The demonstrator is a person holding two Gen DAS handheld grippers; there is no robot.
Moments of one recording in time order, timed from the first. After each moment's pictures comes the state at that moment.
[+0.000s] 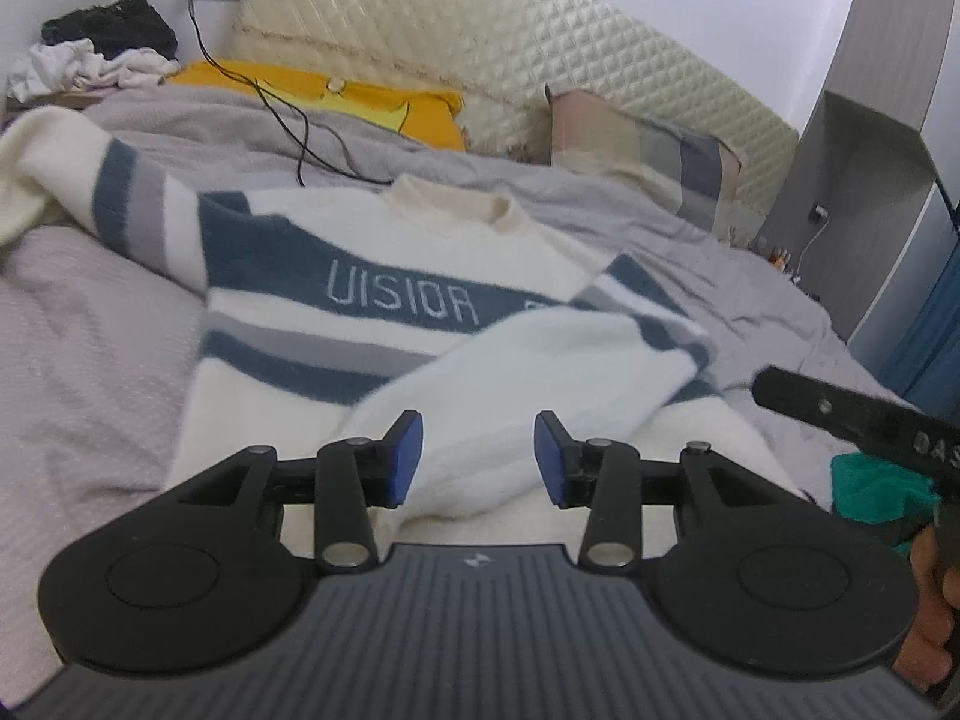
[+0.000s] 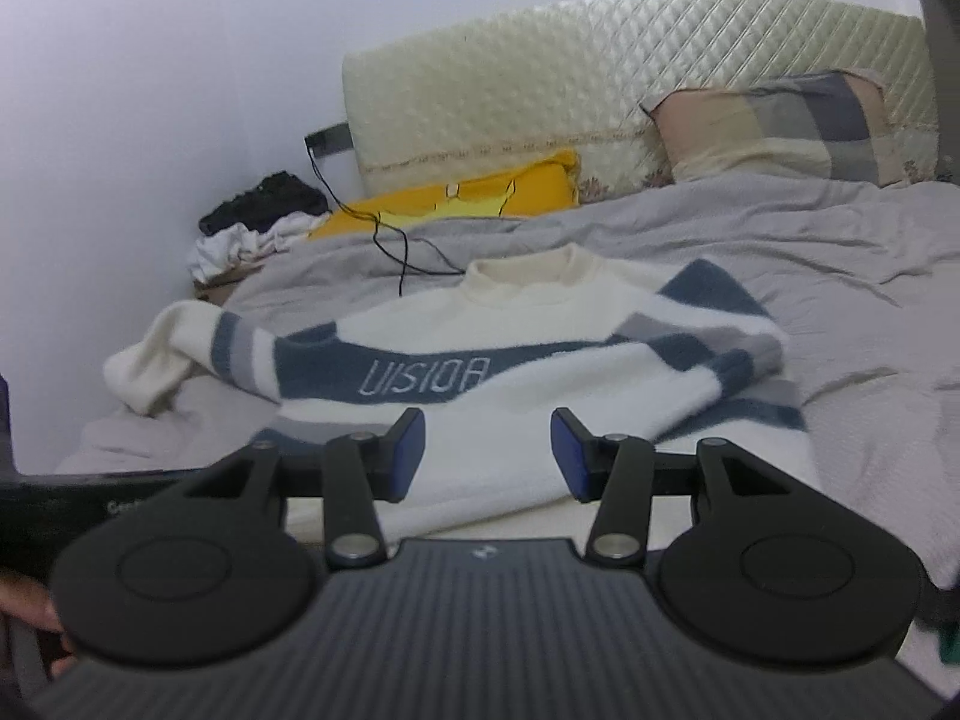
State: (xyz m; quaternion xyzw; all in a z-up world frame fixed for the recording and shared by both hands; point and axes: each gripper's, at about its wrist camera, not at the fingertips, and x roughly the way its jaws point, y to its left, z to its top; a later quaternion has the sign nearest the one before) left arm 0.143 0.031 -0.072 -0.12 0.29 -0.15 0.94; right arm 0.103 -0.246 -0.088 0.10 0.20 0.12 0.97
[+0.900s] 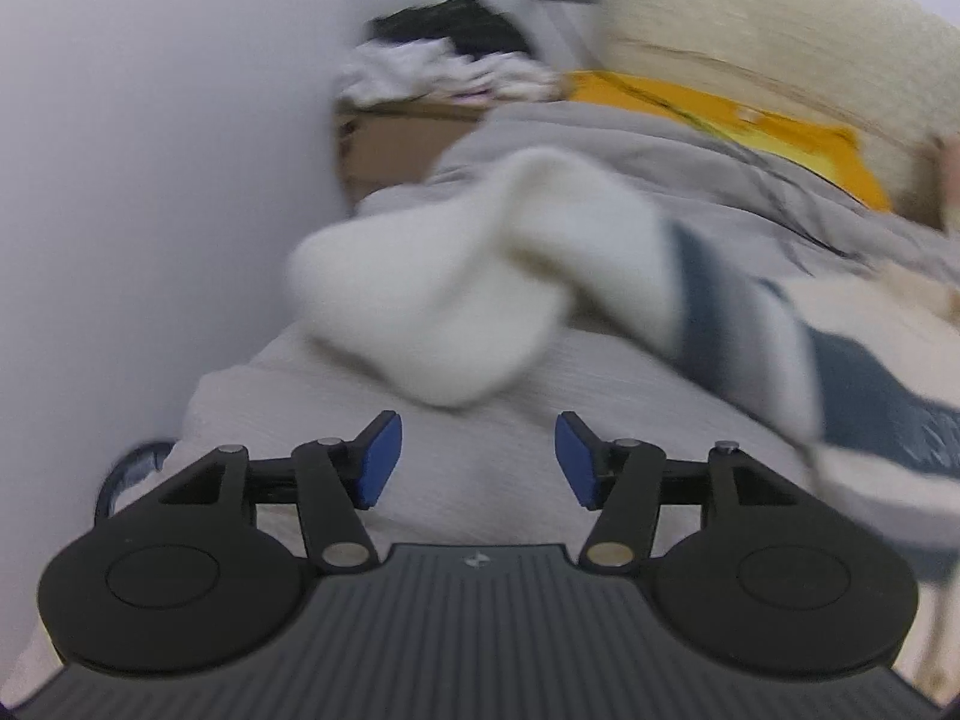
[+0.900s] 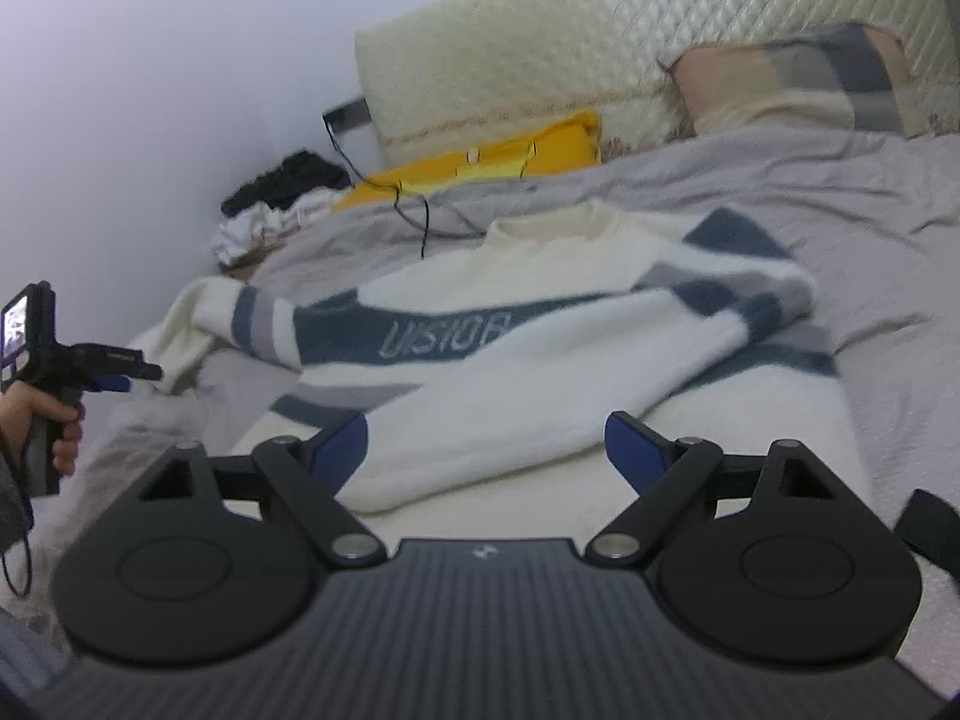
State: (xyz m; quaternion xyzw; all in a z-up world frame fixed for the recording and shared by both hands) left arm 0.242 0.291 -0.075 -0.09 0.34 0.18 0.92; right arm 0.134 -0.246 -0.124 0.12 0.25 0.15 0.95
